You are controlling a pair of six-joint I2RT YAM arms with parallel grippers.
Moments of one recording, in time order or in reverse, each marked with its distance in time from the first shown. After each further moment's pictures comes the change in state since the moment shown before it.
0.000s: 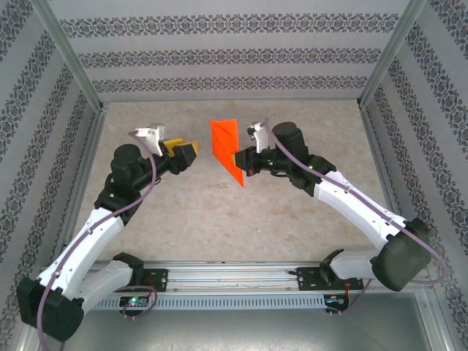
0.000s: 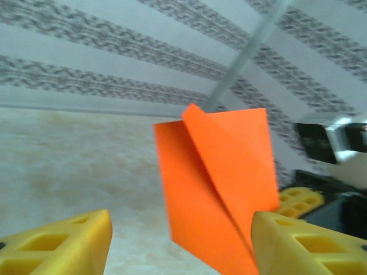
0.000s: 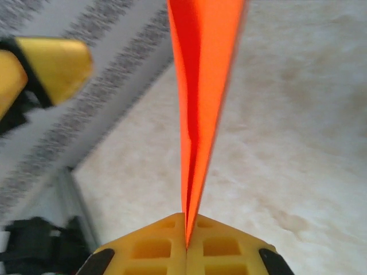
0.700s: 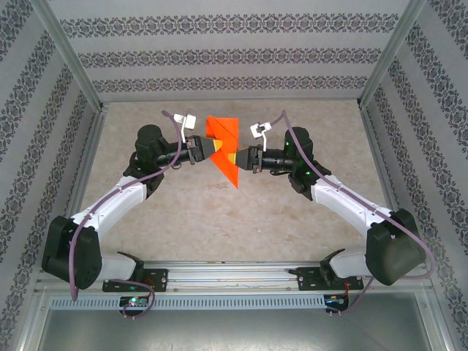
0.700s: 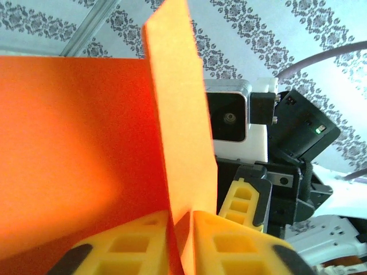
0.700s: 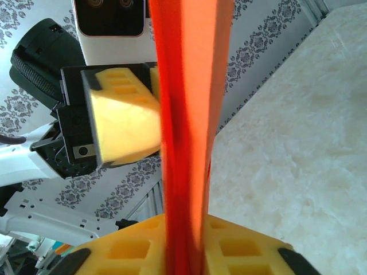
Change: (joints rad) left arm -0.010 0.417 0.106 0.422 0.576 -0.288; right arm -0.134 0.045 -0.240 0.634 -0.472 0.354
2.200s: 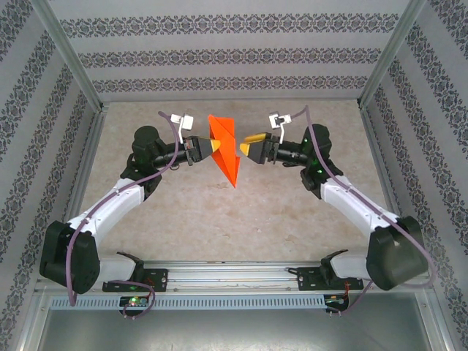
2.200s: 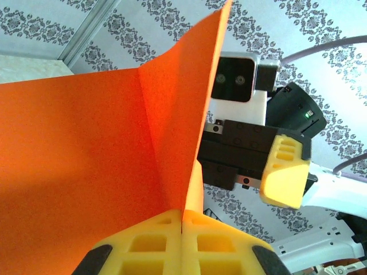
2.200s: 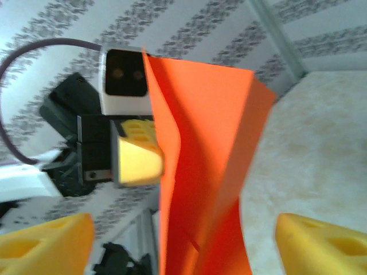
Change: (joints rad) left arm 0.006 -0.033 -0.013 -0.002 0.008 -0.006; right arm -0.140 -0.075 -0.050 0.113 -0.031 0.002
